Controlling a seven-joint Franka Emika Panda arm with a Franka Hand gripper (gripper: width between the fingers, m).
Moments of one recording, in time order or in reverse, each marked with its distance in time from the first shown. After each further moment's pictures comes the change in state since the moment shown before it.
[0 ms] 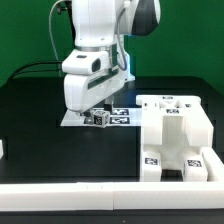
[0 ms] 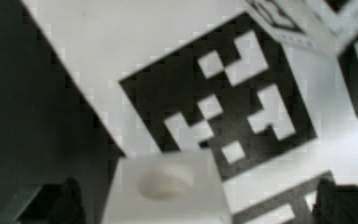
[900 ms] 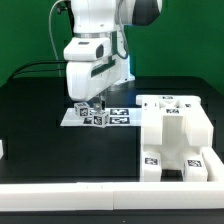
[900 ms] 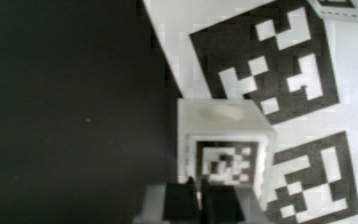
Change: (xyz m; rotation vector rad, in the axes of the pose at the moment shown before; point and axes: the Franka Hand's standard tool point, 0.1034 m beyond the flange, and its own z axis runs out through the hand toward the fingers) arm 0.012 0.012 -0.029 -0.046 0.020 -0.117
